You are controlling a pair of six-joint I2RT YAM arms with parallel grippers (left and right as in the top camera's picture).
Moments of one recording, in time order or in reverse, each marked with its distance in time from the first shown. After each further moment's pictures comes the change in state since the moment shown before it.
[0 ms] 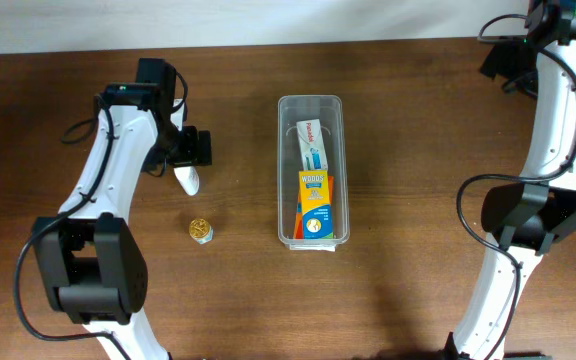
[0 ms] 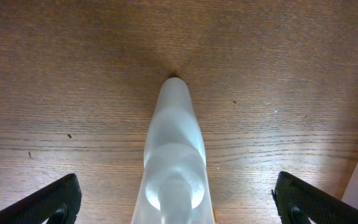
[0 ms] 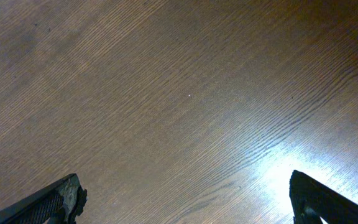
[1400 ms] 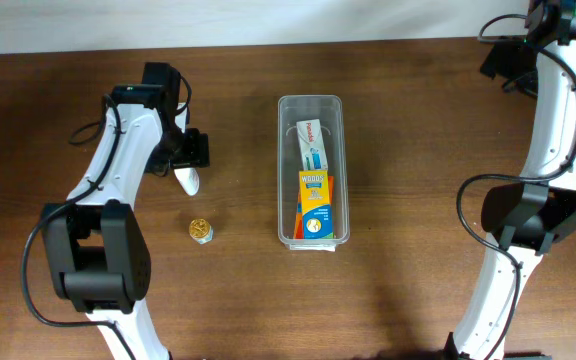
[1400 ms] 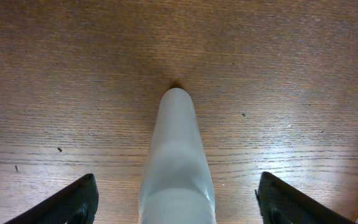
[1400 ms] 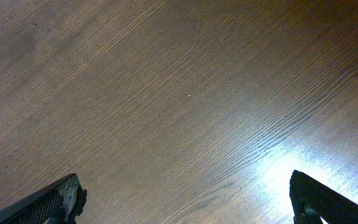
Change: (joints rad) left arm 0.001 0.063 0.000 0.032 -0.003 -0.007; right arm 0.000 0.000 0.000 0.000 0.000 0.000
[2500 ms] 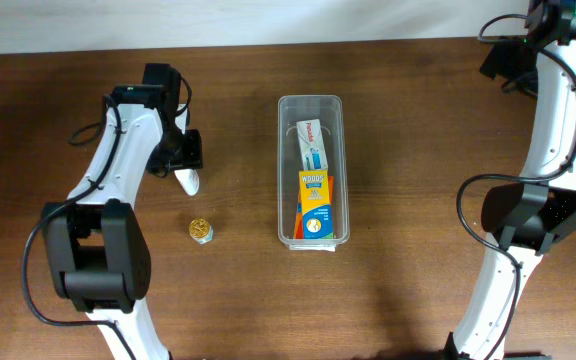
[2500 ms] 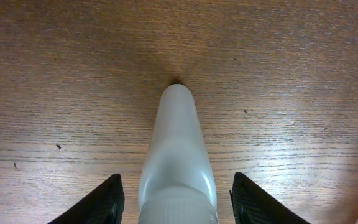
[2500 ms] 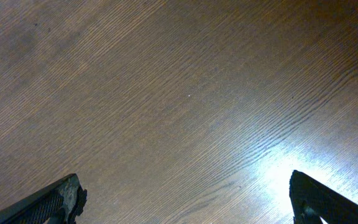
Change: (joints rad) left arm 0.000 0.003 0.000 -0.010 0.000 0.000; right arm 0.000 0.000 0.000 0.000 0.000 0.000
